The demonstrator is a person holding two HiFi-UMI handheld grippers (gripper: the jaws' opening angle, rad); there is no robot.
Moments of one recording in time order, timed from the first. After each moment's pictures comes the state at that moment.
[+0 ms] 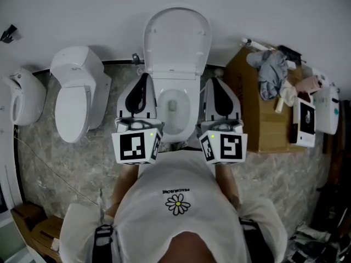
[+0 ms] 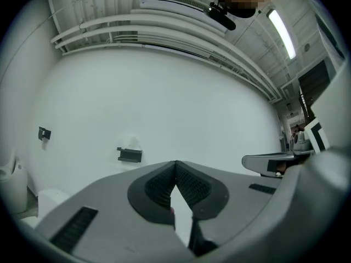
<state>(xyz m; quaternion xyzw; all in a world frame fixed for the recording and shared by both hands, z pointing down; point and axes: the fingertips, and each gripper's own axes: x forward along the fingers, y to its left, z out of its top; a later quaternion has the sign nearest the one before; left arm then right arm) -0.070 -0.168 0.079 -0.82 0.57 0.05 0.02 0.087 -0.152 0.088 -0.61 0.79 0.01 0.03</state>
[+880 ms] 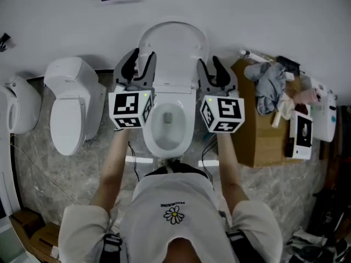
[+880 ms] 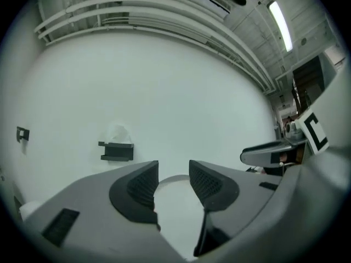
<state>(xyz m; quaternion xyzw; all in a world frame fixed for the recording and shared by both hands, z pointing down) -0.054 -0.337 0.111 -0.84 0.54 0.00 0.02 0.111 -0.313 0.124 -0.59 0.80 -0.01 -0.03</state>
